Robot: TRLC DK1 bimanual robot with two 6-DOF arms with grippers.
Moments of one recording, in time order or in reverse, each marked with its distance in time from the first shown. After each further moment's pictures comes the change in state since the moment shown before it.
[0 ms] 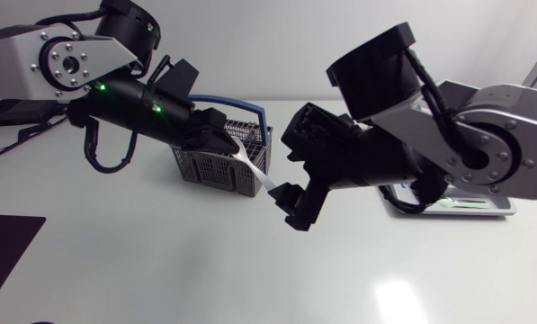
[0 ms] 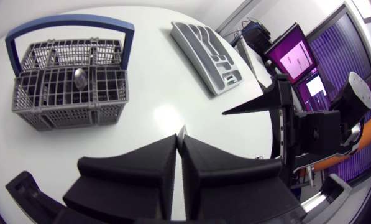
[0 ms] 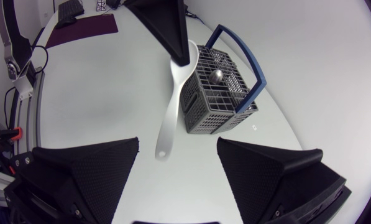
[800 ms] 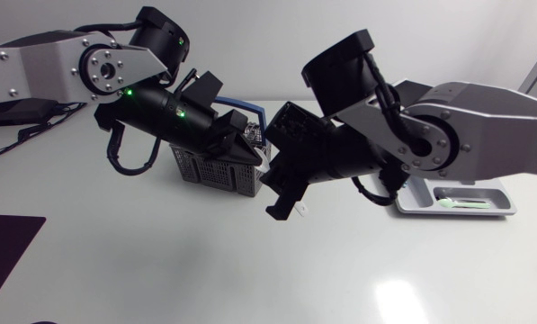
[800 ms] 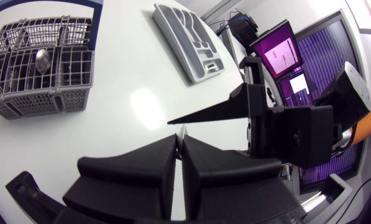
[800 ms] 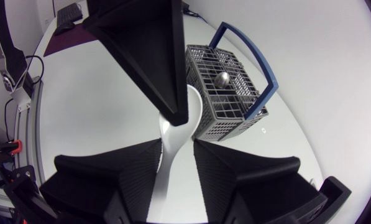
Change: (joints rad) left arm -0.059 0.074 0.038 -0.020 0.105 -0.074; right arm -0.012 0.115 0.058 0.045 -0.042 0.036
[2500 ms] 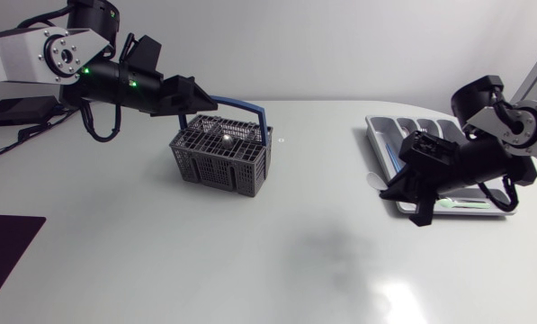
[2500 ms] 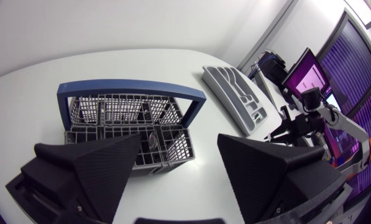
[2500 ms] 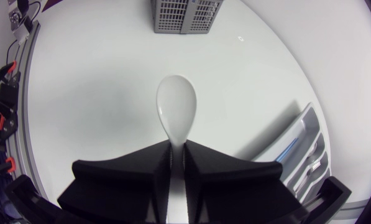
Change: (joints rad) left arm 0.291 0.058 0.057 0.220 -0.076 0.190; right arm -0.739 -0.027 -0.132 -0.308 -0.307 -0.650
